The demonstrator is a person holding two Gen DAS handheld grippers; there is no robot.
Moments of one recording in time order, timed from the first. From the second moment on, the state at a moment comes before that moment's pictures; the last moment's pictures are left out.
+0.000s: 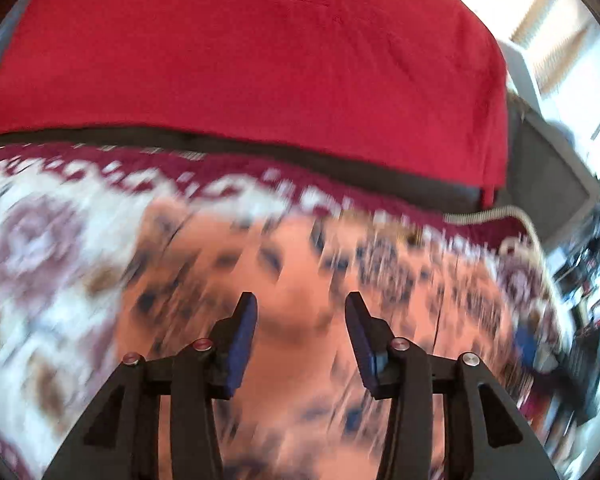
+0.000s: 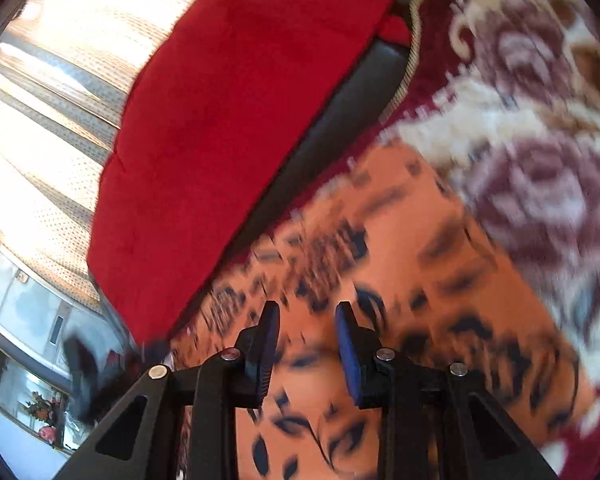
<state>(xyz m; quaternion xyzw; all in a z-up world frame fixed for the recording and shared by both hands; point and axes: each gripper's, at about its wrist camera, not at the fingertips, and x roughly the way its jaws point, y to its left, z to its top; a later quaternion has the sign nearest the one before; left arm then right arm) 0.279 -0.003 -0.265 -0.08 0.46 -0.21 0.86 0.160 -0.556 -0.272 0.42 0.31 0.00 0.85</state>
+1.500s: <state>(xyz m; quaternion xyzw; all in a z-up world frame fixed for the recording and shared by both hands) 0.175 -0.023 -0.311 0.03 0.48 -0.11 0.87 0.144 -0.494 -0.313 0.45 0.39 0.05 0.80</state>
